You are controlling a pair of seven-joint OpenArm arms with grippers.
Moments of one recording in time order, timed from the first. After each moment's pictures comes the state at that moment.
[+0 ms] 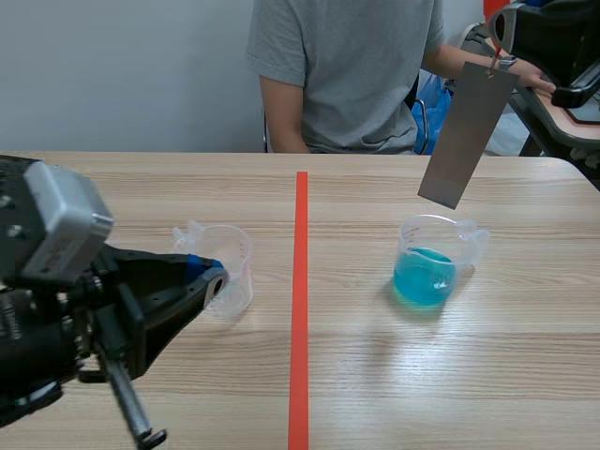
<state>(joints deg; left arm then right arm) 30.3 -19.9 1.4 110.2 1.2 -40.5 -9.7 -0.4 34.6 11.6 103.5 36.0 45.4 -14.1</state>
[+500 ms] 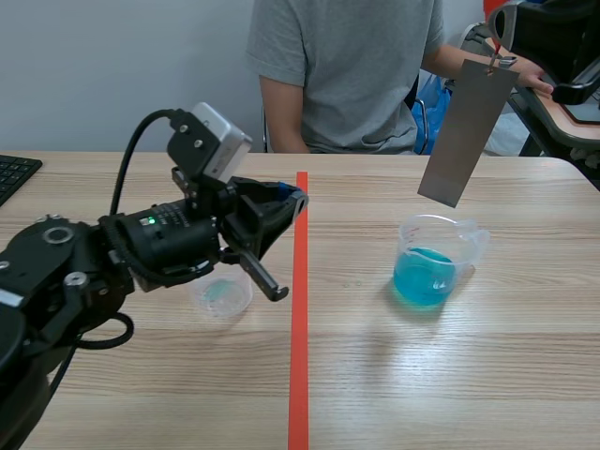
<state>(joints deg) 0.8 -8.1 12.1 84.2 5.7 -39.0 -9.7 -0.4 34.6 11.6 103.5 36.9 45.4 -14.2</state>
